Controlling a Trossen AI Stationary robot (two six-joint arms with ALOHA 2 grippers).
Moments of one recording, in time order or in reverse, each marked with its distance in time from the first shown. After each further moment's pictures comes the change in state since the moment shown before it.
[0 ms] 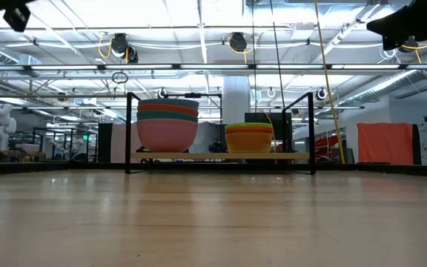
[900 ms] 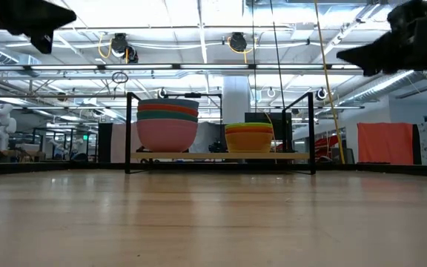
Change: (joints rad) left arm 0.000 0.001 -0.429 0.552 -0.006 0.186; right arm 0.000 0.001 -0.327 0.489 0.123 0.021
